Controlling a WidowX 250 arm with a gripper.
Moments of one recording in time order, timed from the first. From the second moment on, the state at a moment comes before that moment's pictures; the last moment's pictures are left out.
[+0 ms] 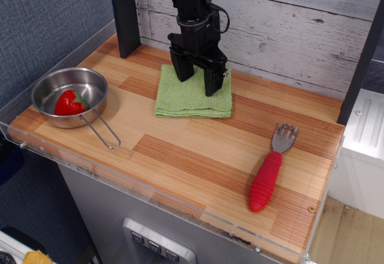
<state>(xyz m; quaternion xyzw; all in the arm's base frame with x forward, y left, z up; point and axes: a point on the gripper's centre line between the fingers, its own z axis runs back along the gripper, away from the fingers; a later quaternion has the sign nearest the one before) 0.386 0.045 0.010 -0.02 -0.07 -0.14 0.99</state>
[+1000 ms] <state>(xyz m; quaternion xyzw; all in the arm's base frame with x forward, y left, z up) 0.290 0.026 0.015 0.00 -0.04 -0.15 0.99</state>
